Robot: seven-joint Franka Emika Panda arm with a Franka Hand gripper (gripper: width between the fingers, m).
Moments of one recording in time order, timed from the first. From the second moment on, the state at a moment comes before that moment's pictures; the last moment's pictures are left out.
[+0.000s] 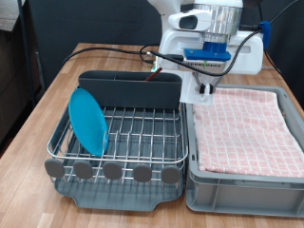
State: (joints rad) arm 0.45 0.12 -0.37 -2.15 -0.08 2.53 0.77
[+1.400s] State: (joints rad) arm 0.27 0.55 -0.32 -1.59 0.17 2.33 0.59
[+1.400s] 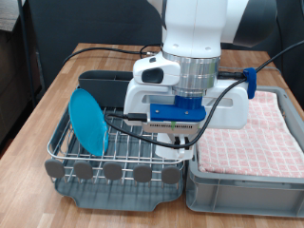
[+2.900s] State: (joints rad) arm 0.22 0.69 -0.28 -1.54 0.25 2.32 0.58
